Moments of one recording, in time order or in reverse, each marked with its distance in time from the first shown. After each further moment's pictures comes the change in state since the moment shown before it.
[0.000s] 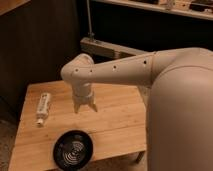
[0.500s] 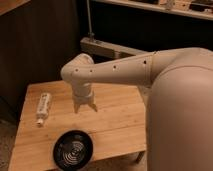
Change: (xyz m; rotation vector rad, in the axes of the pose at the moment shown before) arm -0.001 0.001 0.000 0.001 0.001 -0.001
